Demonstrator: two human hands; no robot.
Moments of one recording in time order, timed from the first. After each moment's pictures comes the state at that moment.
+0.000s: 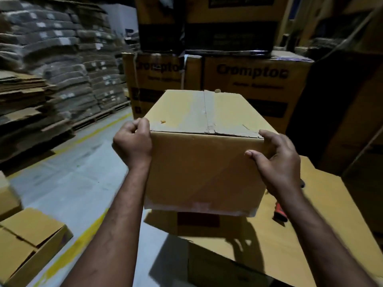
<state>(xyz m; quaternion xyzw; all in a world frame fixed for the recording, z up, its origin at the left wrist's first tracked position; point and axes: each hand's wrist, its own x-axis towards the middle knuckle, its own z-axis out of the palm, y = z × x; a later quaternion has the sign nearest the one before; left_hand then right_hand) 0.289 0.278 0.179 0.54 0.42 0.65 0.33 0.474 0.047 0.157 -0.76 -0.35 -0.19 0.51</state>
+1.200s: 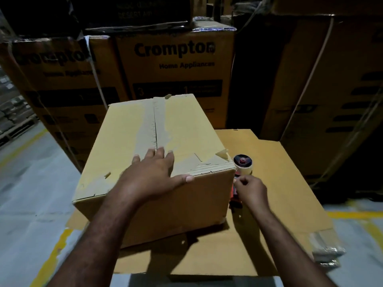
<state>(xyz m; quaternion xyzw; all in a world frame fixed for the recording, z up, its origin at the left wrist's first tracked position) 0.438 0.203 0.164 0.98 0.16 -0.10 0.03 0.585 -0.008 0.019 -0.88 -0.03 0.03 0.47</state>
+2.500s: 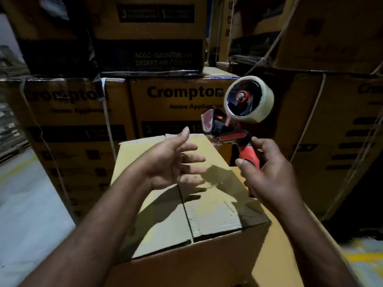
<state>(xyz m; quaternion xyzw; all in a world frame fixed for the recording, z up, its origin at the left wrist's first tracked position) 0.498 0.278 0.245 0.61 0.13 -0.07 0.78 0.548 0.058 0.211 -0.82 -0.21 -0.15 0.52</state>
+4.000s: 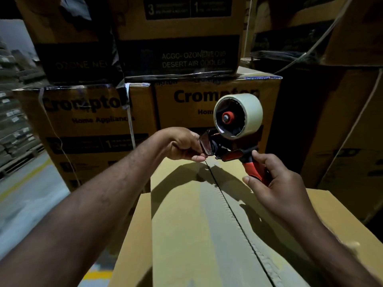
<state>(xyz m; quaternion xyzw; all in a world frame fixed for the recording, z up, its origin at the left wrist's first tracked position) 0.624 0.447 0.255 0.74 0.15 -0.14 0.64 0.577 0.181 0.191 -0.85 -0.25 -0.16 0.43</state>
